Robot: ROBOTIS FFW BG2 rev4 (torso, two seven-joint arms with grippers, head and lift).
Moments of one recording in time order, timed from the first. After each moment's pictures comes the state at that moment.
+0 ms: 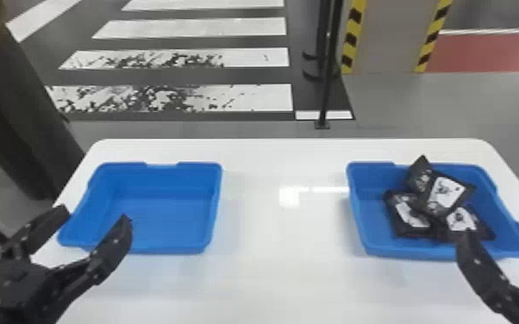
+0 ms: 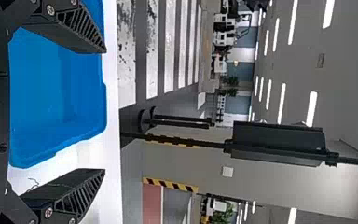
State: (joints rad) left arm 0.77 0.02 0.38 -2.53 0.28 0.37 -0.40; right arm 0.88 -0.02 -0.22 -2.49 -0.21 0.11 0.28
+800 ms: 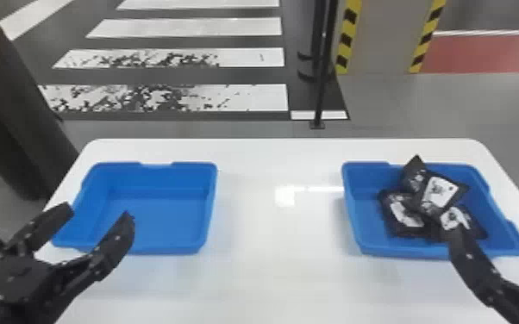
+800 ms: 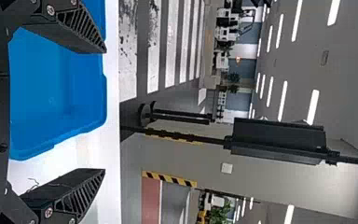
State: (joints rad) left arm 0.74 0.02 0.36 -2.51 0.29 0.39 -0.40; right arm 0.87 -0.02 -0.22 -2.48 -0.22 0.11 0.28
